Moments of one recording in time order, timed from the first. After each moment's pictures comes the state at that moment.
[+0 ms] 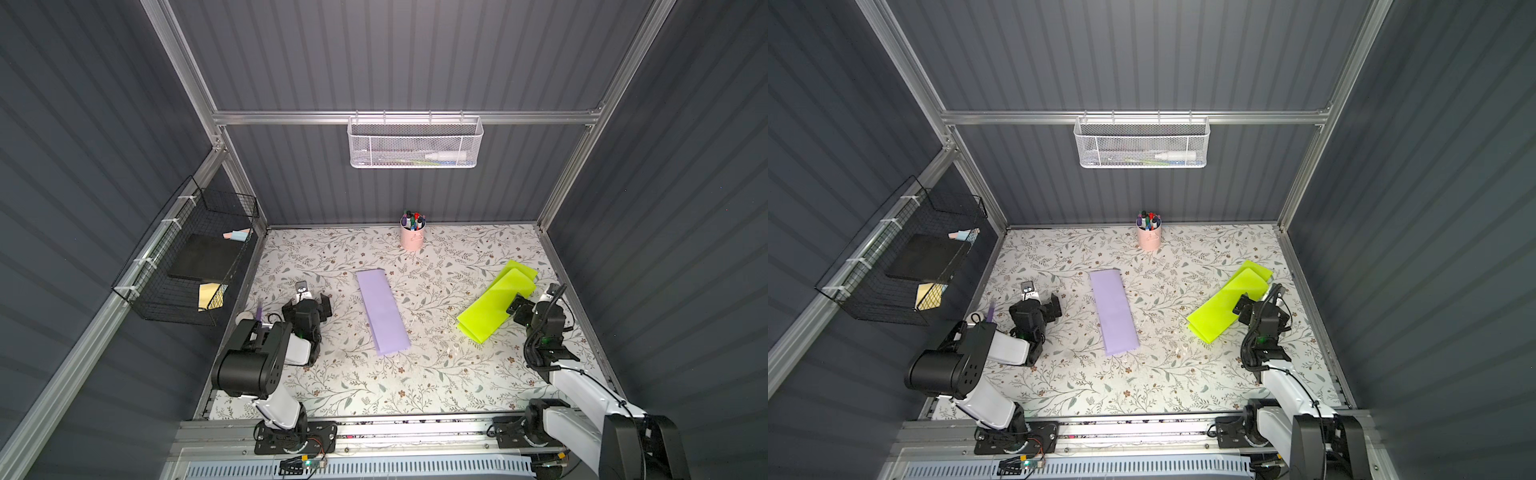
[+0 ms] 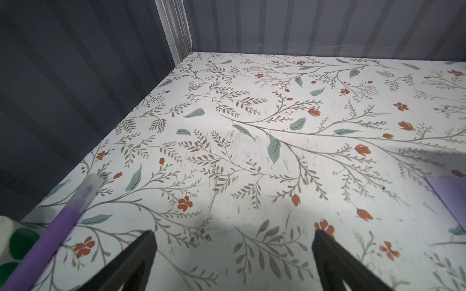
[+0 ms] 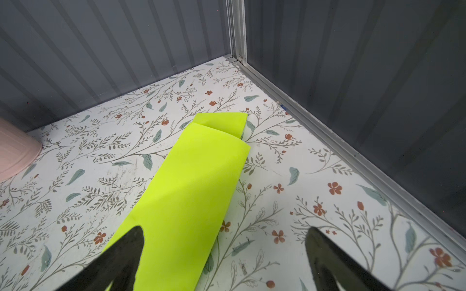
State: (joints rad) left arm -0.13 1.65 0.34 0.92 -0.39 -0.09; right arm 0.02 0.99 0.26 0.35 0.31 0.27
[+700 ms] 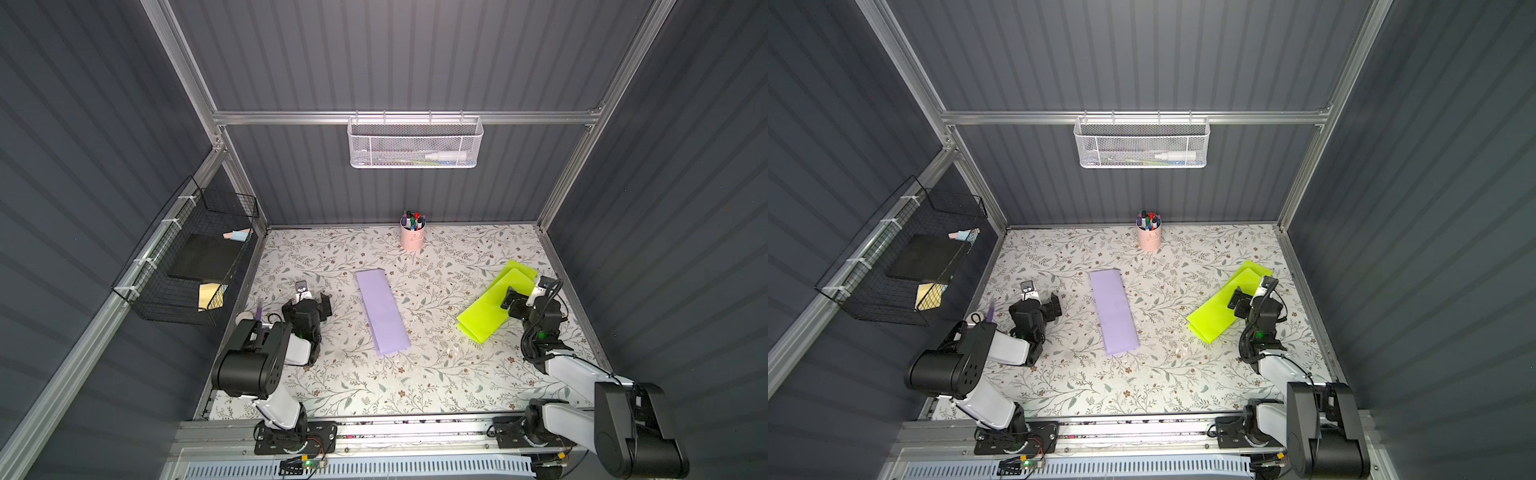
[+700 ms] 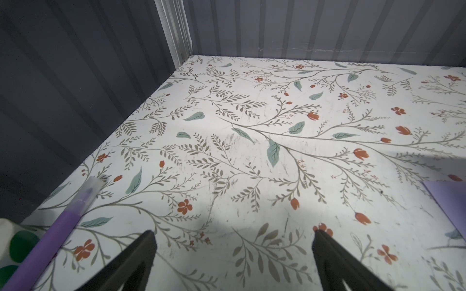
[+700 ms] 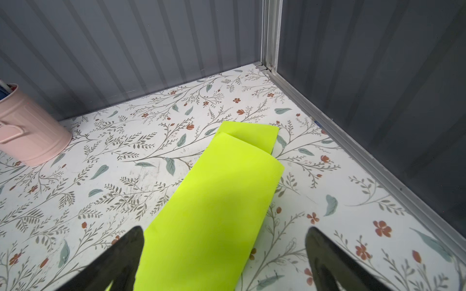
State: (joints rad) left arm -0.13 1.65 0.34 0.93 -0.39 -0.09; right arm 0.01 1.19 0.29 0.57 0.17 0.18
